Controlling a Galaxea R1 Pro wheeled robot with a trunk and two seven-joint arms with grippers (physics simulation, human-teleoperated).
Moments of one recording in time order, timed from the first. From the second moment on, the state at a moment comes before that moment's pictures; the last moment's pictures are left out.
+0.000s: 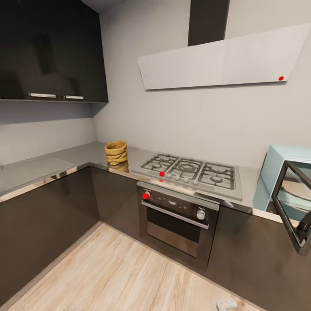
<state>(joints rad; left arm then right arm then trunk) 0.00 0.01 0.08 -0.09 0.43 -0.01 0.00 -0.52 -0.05 -0.26 0.03 0.33 0.12 0.09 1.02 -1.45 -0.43</state>
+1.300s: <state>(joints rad) 0.00 0.02 0.08 -0.09 0.43 -0.01 -0.01 -0.52 -0.02 -0.26 0.03 0.32 0.03 0.10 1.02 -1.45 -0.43</state>
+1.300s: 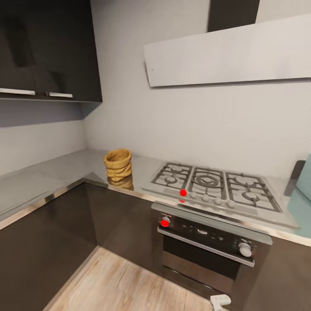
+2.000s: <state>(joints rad) 0.00 0.01 0.08 -0.08 0.43 -0.01 -0.01 -0.52 -0.04 -0.25 0.03 0.32 0.02 0.09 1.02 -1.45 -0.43</state>
